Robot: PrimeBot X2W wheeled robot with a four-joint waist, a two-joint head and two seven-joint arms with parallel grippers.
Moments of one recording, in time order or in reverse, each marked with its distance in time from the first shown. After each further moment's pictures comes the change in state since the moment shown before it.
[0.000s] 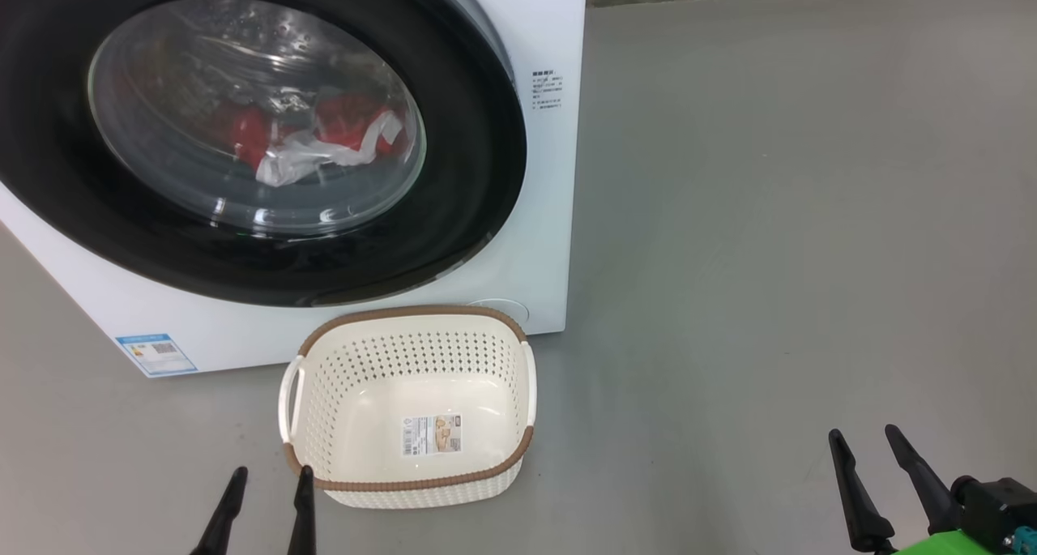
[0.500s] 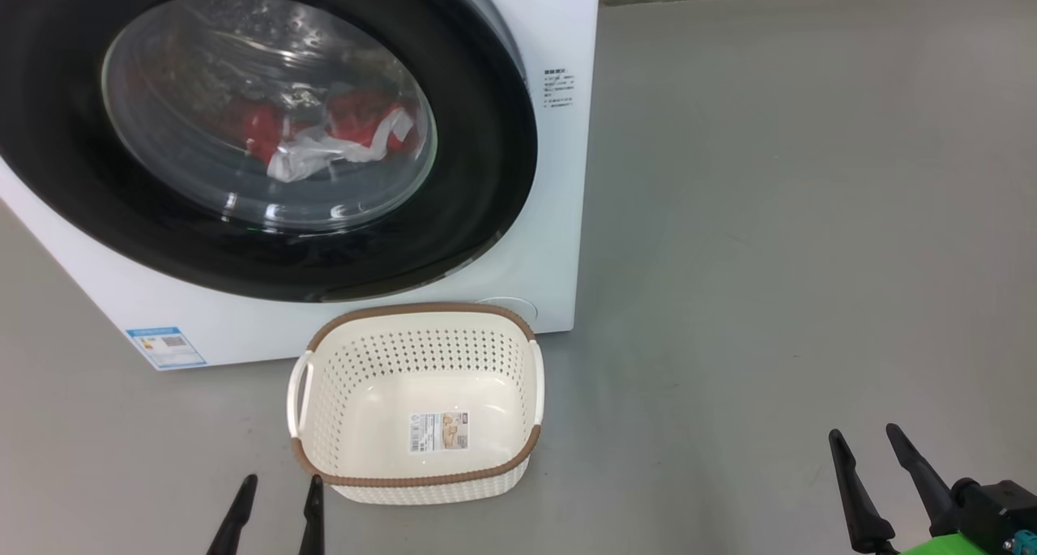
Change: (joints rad) left arm 0.013 0.000 -0.014 0.004 0.030 0.000 -0.009; right arm 0.010 0.002 -0.005 -0.016 -0.036 0.000 -0.009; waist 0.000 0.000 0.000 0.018
